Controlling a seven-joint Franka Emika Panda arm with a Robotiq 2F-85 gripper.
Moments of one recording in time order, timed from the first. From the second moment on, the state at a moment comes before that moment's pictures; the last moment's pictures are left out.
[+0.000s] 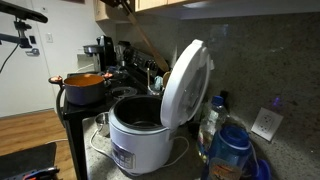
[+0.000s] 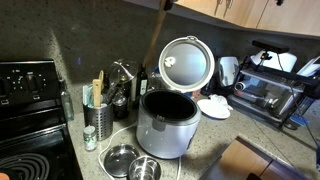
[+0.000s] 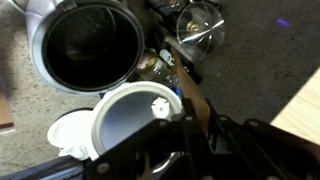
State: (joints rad) arm 0.06 -0.38 0.29 -1.88 -0.41 1.99 1.83
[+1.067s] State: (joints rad) arm 0.09 -0.11 0.28 -1.95 -0.34 2.40 1.83
